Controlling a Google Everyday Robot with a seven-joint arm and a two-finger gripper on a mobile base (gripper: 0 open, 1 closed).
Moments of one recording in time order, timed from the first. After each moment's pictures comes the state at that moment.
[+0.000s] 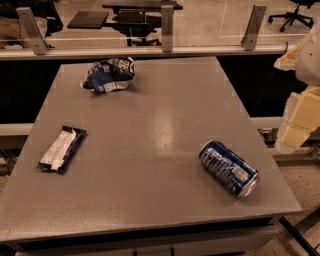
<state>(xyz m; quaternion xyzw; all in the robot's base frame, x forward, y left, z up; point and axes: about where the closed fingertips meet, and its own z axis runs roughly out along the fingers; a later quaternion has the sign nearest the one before) 0.438 -0.217 0.977 -0.60 0.78 -0.03 0.16</state>
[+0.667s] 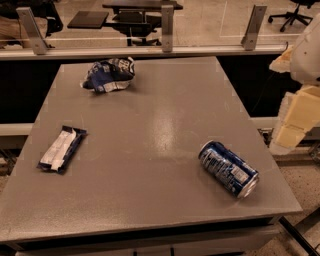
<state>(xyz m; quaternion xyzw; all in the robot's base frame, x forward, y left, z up) 0.434 -0.205 0.977 -0.60 0.78 -0.02 0.15</state>
